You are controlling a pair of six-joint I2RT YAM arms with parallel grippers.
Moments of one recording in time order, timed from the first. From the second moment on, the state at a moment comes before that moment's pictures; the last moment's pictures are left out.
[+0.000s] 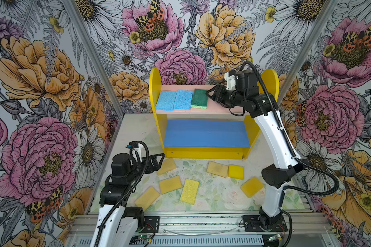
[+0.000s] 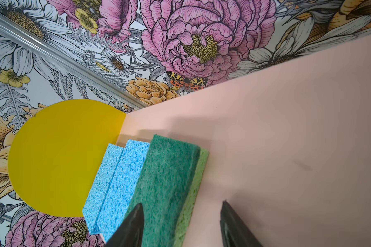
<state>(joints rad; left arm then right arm) -0.06 0.57 0.66 -0.52 0.48 -0.49 0.45 1.94 2.52 -1.02 -0.27 0.69</state>
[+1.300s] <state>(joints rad) -0.09 0.58 0.66 -0.52 0.48 -0.49 0.47 1.85 2.53 -1.05 -0.29 0.63</state>
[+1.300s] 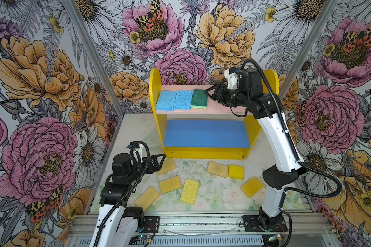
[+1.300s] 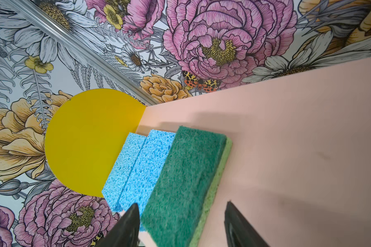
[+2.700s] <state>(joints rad) -0.39 0.70 0.65 -0.55 0.36 -0.50 1.04 1.07 0.80 -0.49 -0.01 0.93</state>
